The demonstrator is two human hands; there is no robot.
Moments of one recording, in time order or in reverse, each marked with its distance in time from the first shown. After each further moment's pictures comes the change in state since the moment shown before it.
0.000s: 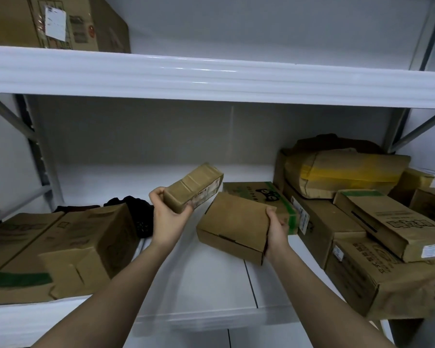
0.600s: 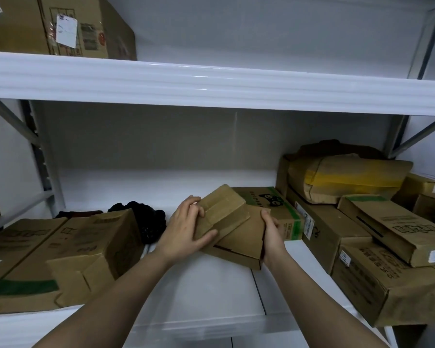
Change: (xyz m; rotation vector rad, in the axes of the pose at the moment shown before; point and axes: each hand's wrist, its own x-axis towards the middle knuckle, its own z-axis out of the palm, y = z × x) left_hand 0.002 -0.014 -0.020 0.608 -0.502 0.436; right_hand -0.003 0.016 0.020 -0.068 -0.056 -0.067
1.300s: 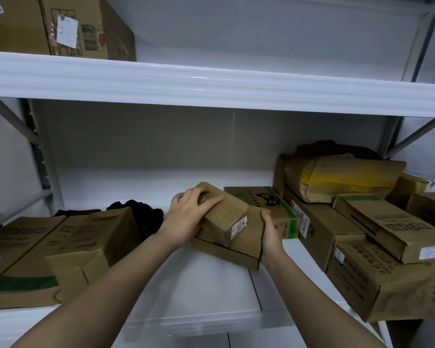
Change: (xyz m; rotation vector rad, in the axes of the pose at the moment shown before) left_hand 0.023 0.015 -0.016 0.393 -0.023 0.184; right_hand -0.006 0.001 -0.003 0.022 0.010 0.039
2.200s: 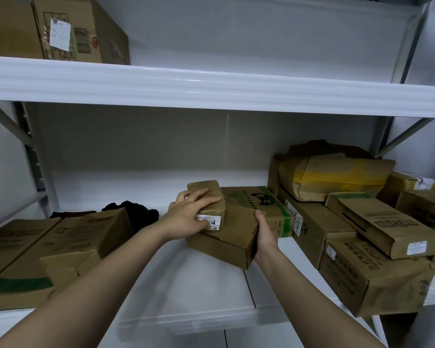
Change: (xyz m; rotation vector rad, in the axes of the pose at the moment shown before) left_hand 0.015 0.019 -0.029 -0.345 -0.407 -0.244; right_hand -0.016 -0.008 -0.002 0.017 0.055 0.049
